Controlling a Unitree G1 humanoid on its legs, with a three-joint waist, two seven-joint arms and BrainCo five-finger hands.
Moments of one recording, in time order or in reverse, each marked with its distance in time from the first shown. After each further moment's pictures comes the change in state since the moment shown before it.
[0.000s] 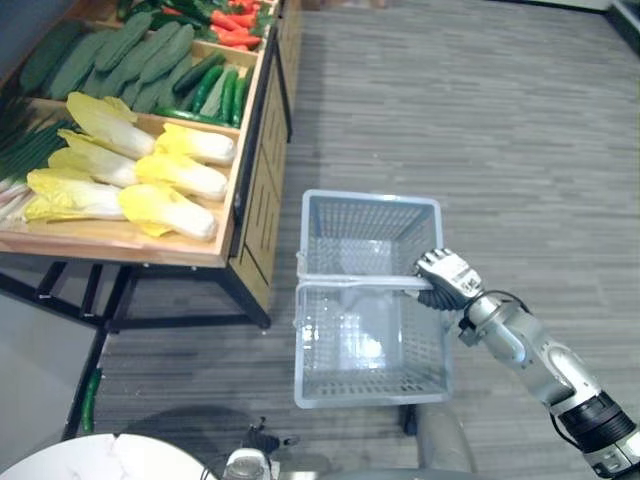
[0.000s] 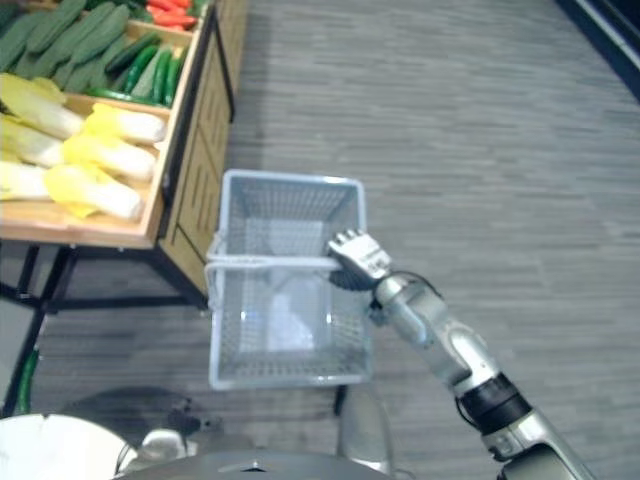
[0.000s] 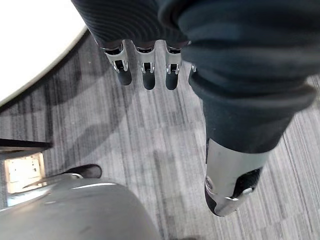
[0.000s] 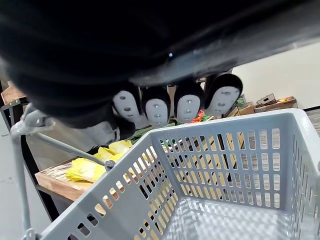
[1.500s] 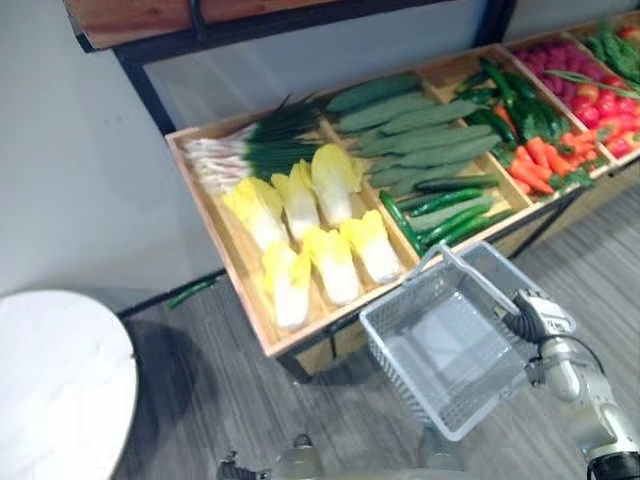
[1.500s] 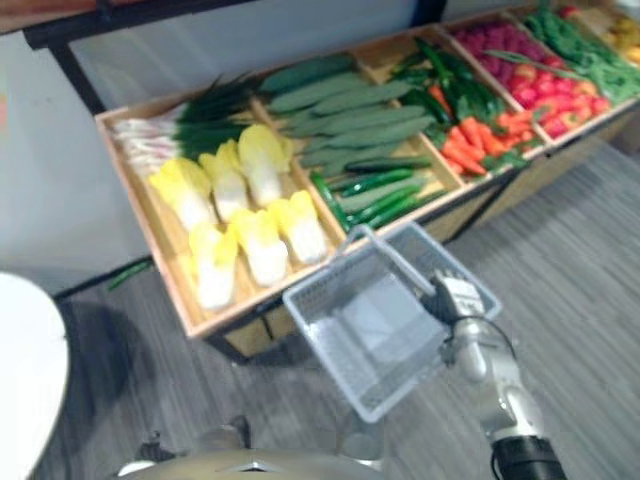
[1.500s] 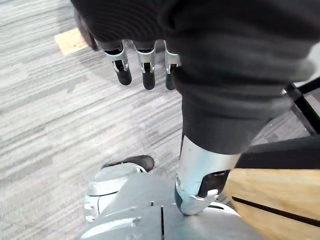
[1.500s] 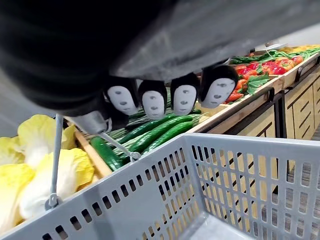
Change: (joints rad) left arm 0.141 0.042 0.164 -0.034 0.009 0.032 0.023; right arm 0.321 0.120 -0.424 0.209 -0.034 0.132 -0.060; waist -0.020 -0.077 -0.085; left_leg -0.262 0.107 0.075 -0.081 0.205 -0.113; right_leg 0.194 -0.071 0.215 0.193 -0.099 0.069
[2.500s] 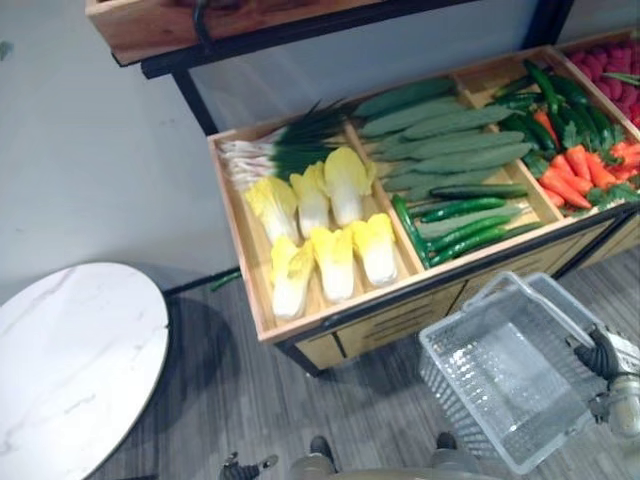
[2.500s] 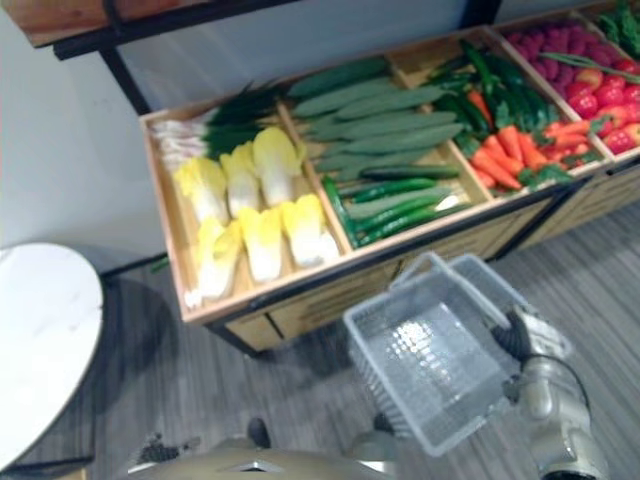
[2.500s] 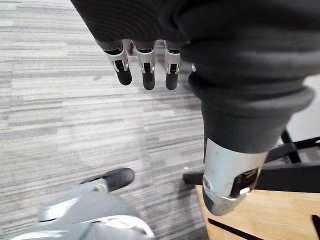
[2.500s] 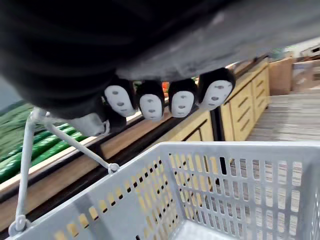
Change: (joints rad) left arm 0.019 -0.095 0.157 -0.111 -0.020 -0.021 0.009; right arm 0.096 -0.085 -0.288 0.257 0.044 -0.045 -0.025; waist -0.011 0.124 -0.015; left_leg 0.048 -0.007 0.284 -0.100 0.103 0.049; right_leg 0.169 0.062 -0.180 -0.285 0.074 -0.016
